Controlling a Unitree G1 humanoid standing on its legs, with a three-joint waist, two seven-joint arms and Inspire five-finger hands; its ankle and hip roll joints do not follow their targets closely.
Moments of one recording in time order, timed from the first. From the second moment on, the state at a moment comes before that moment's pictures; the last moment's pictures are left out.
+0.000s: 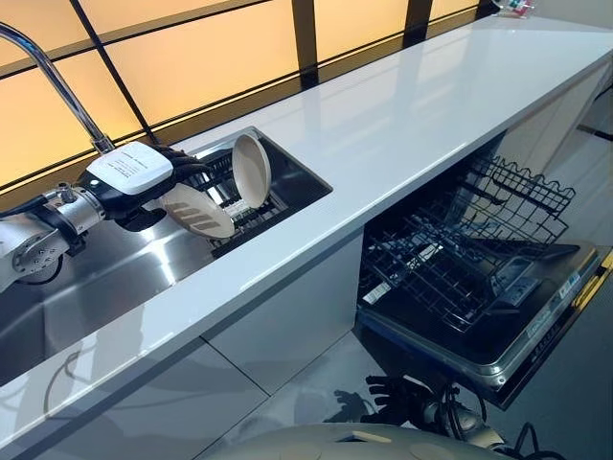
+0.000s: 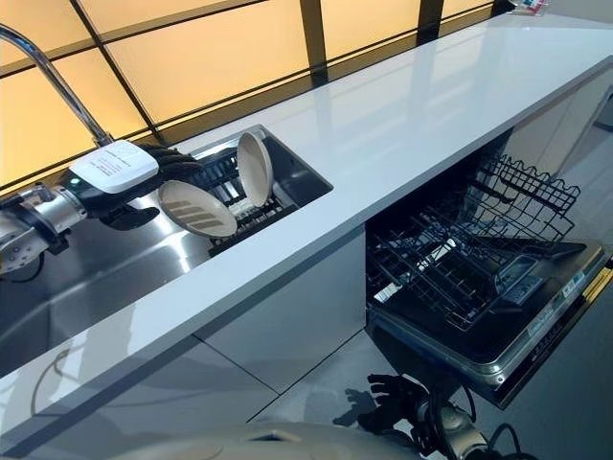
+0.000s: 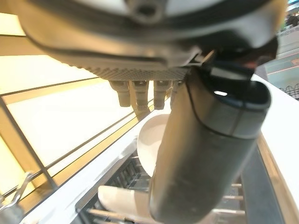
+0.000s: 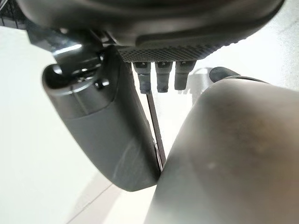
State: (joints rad) left arm -0.50 1.32 -0.49 0.48 0.62 -0.61 0.27; right arm 0.05 -0.39 0.46 0.96 0.17 -0.07 0.27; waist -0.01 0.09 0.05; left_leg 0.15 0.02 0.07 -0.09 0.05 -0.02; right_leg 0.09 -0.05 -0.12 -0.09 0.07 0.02
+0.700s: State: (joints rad) left arm -0.41 1.31 -0.46 0.48 0.69 -0.59 0.28; right arm 0.07 -0.39 0.41 0.94 0.16 -0.06 0.27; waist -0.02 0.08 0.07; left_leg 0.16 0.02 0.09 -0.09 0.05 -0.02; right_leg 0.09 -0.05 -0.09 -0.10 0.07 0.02
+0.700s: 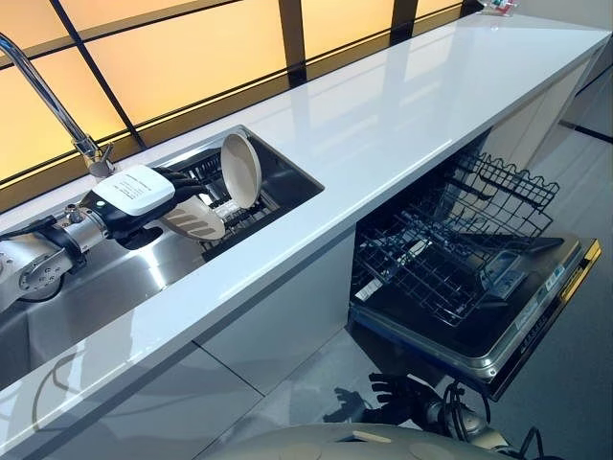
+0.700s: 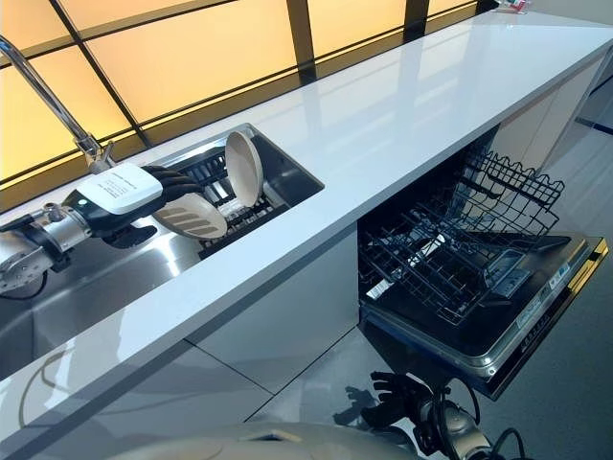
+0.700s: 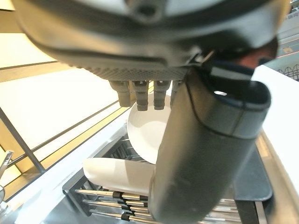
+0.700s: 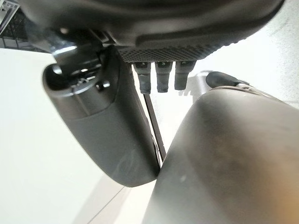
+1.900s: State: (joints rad) left arm -0.39 1.23 -0.46 0.55 0.70 -0.47 0.21; right arm 0.06 -0.40 0.39 0.92 0.17 -0.07 0.25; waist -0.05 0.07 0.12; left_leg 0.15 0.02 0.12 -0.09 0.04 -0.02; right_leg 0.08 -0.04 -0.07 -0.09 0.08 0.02
